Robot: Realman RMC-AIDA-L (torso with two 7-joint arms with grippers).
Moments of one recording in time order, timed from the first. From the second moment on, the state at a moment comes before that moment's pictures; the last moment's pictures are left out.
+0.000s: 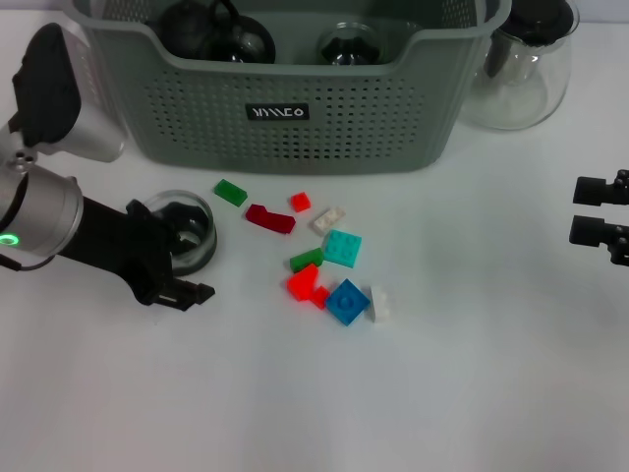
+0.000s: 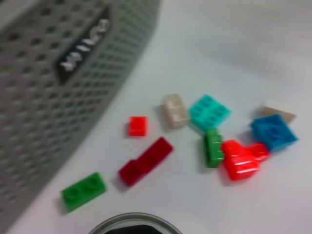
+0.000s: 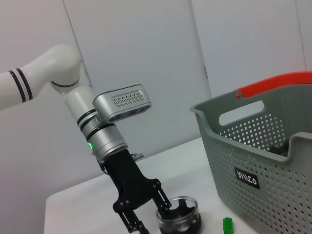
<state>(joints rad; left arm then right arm) -0.44 -2.17 1.07 1.25 2.53 1.59 -1.81 0.41 2.00 -0.47 -0.77 -2.06 -1.97 1.37</state>
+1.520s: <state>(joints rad) -0.65 -2.05 0.72 0.92 2.03 2.06 -1.65 0.40 2.00 -0.47 -0.77 -2.06 -1.97 1.37</state>
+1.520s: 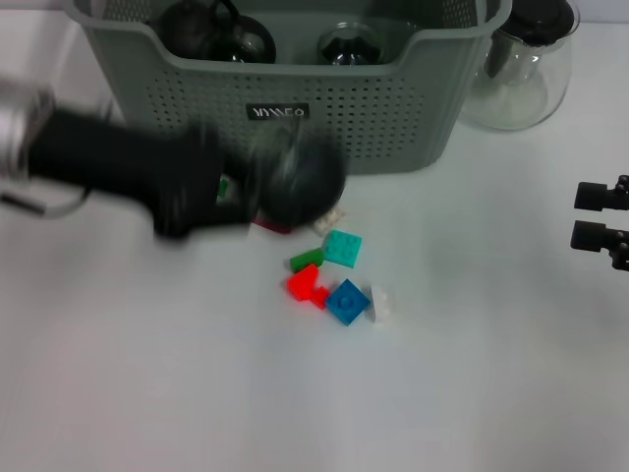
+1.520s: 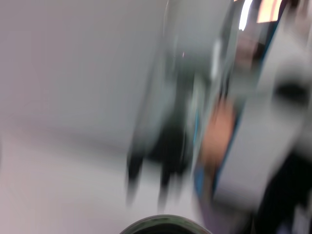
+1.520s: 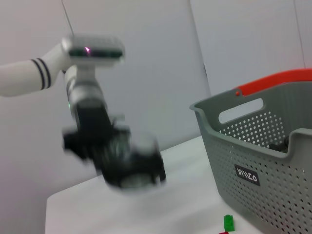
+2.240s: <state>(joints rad) -1.14 -1.91 1.05 0.66 2.40 1.21 -2.45 0.40 2.00 -0.47 -0.77 -2.06 -1.96 1.37</state>
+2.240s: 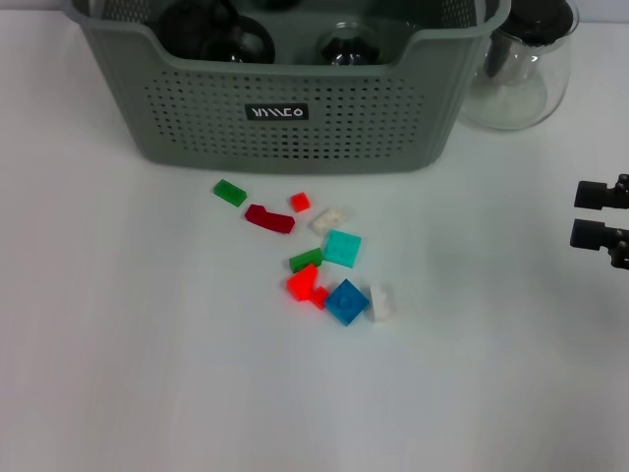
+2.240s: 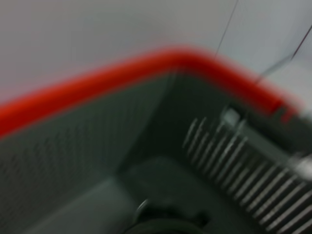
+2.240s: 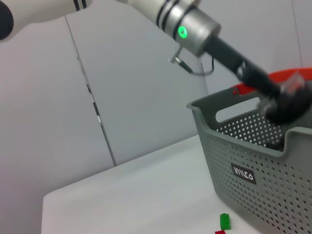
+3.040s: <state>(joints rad) -1.17 -2.07 1.01 0.68 2.74 1.13 -2.49 0.40 2.00 -0.47 -0.77 -2.08 -1.96 1.37</state>
